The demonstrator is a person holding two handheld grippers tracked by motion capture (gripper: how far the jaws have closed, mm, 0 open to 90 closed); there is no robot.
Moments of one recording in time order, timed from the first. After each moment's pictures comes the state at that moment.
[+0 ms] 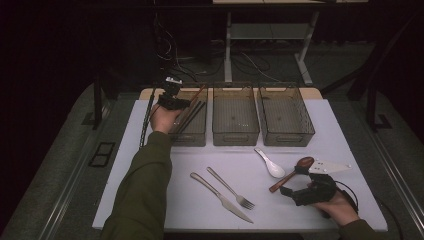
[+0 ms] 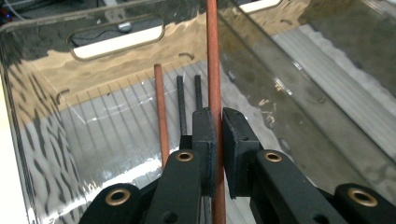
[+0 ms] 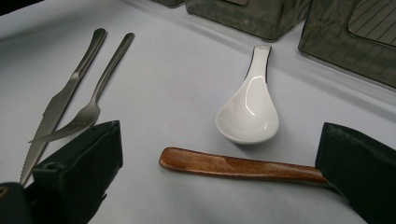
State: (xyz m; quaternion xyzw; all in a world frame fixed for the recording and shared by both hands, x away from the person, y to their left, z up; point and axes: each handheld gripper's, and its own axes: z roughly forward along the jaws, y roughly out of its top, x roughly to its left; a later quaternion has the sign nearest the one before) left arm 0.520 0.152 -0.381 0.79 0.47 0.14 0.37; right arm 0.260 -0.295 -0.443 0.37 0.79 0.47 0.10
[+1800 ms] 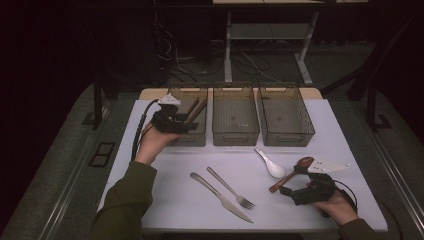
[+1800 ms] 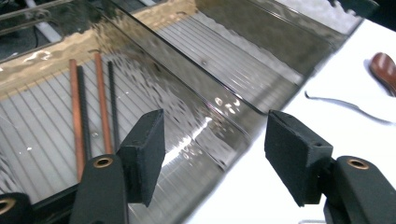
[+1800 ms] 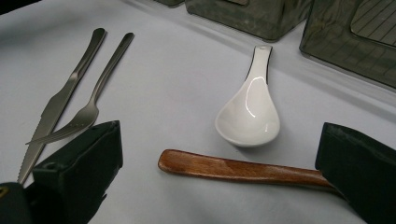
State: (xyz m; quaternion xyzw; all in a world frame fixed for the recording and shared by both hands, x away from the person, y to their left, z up) left arm 0.412 0.151 -0.357 0.83 0.34 0.11 0.43; right arm 0.262 -0.294 -0.444 0.37 0.80 0.47 0.10
